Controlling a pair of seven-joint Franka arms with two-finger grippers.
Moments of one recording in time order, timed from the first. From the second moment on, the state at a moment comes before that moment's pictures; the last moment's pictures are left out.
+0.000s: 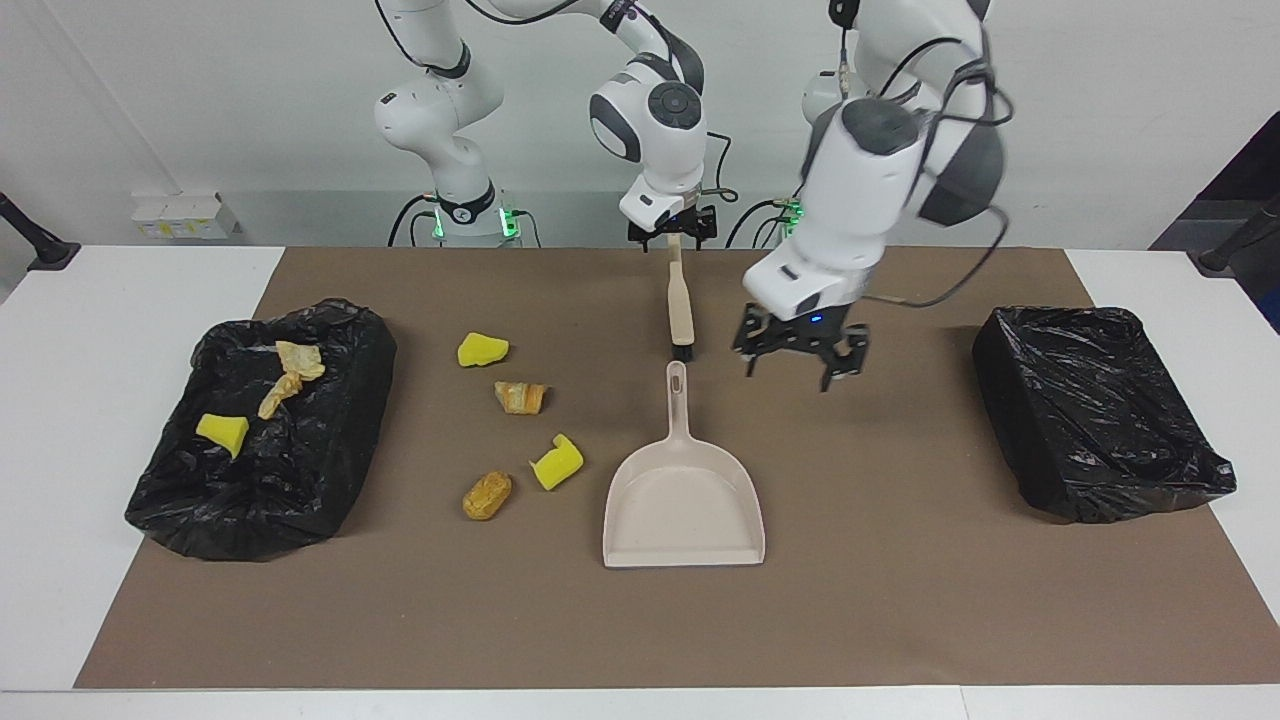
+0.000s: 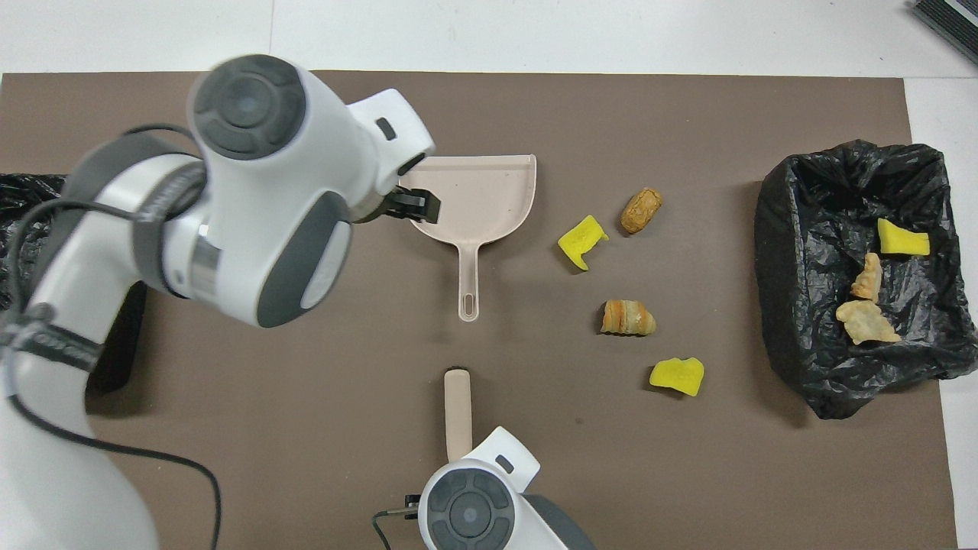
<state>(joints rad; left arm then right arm) -0.55 0.36 0.03 -1.46 -0.01 1.95 -0.26 0.78 0.00 0.16 -2.24 0.24 2.13 0.80</state>
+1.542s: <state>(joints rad) -0.69 0.45 0.05 -1.66 0.07 2.21 -0.47 0.58 -0.09 0.15 -2.20 0.25 1.93 0.86</state>
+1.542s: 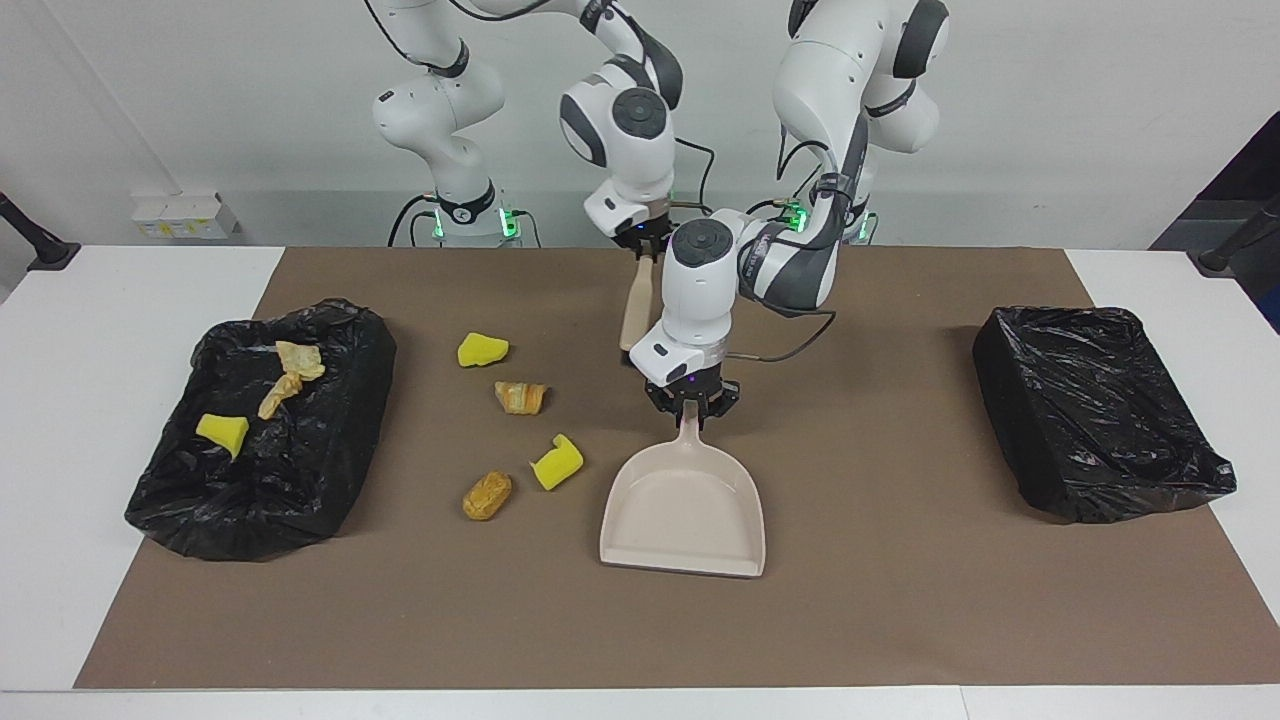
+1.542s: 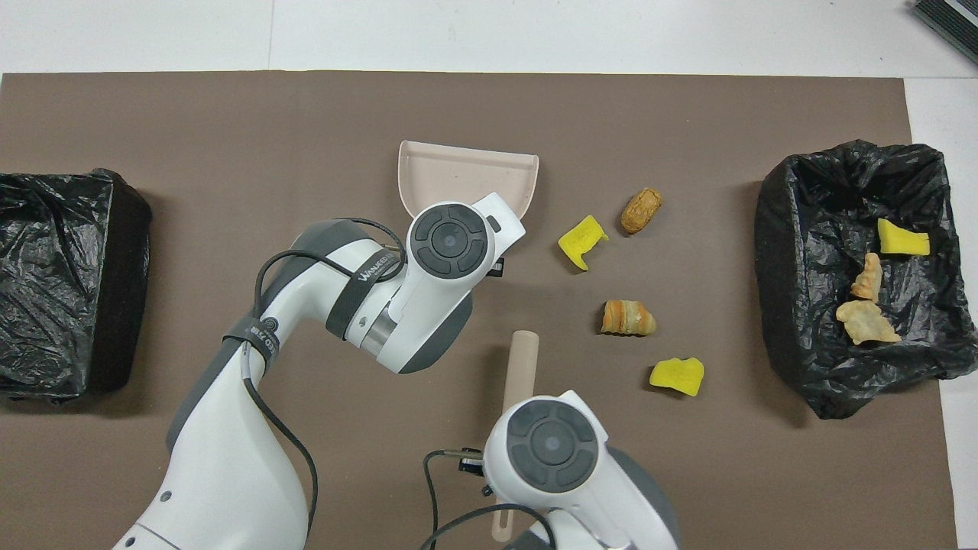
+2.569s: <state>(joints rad) -0.57 0.37 0.06 -1.70 0.08 2.07 0.45 0.20 -0.23 0.14 -2.43 0.11 1.73 1.02</state>
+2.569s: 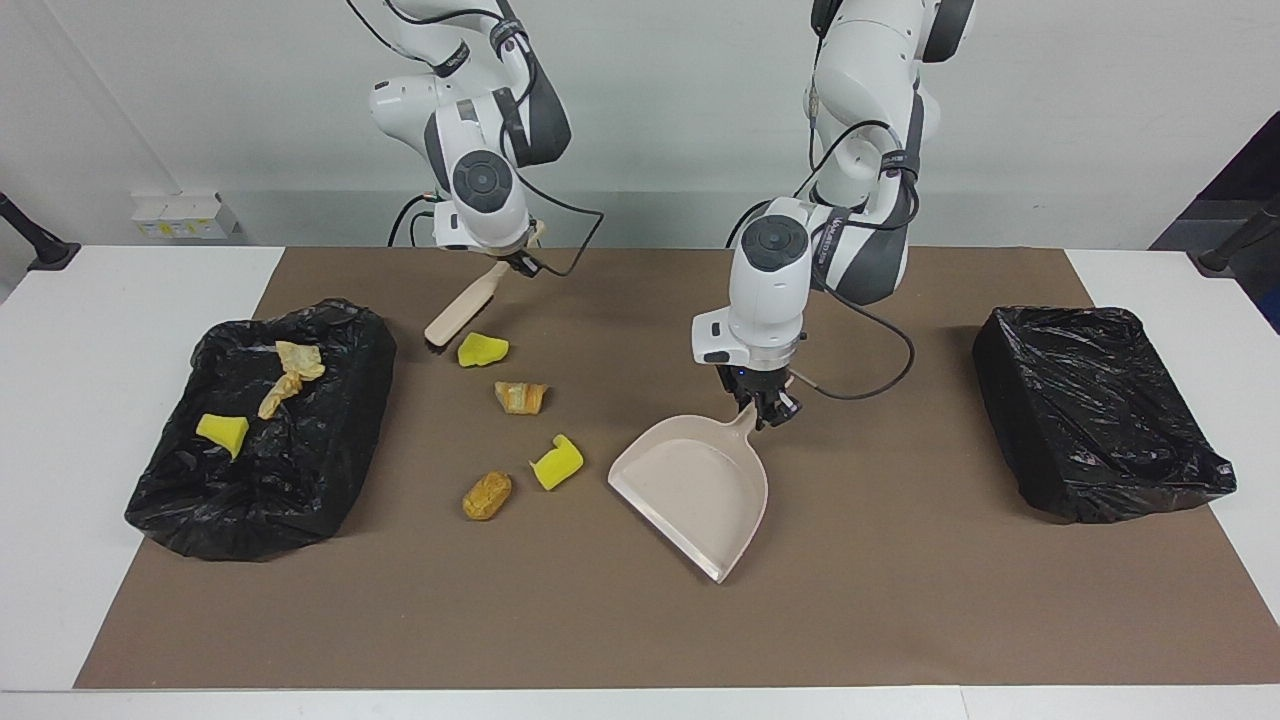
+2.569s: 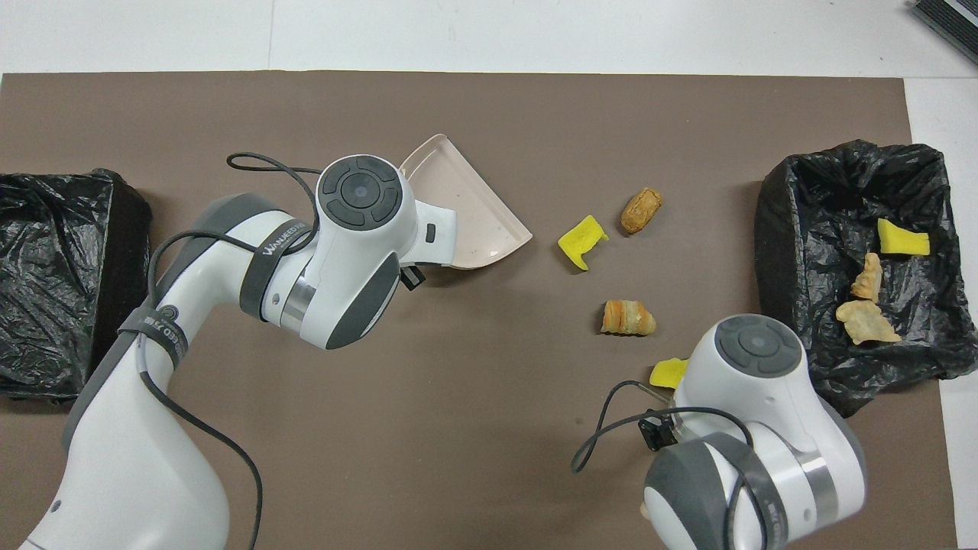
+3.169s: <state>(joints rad) -0.57 0.31 0.06 -1.85 0.08 2.21 0.93 0.20 -0.15 0.15 -2.47 0.11 2.08 0.89</state>
